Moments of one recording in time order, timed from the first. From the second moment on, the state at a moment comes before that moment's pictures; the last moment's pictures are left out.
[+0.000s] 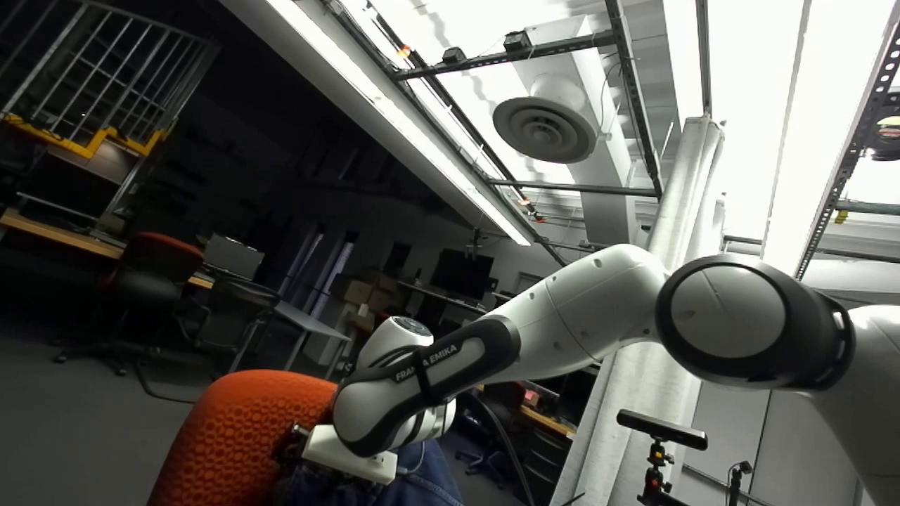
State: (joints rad) arm 0.15 0.64 -0.18 -1.73 -0.08 2.74 0.59
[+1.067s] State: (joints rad) arm 0.15 0.65 -0.21 -1.73 -0.07 2.75 0.61
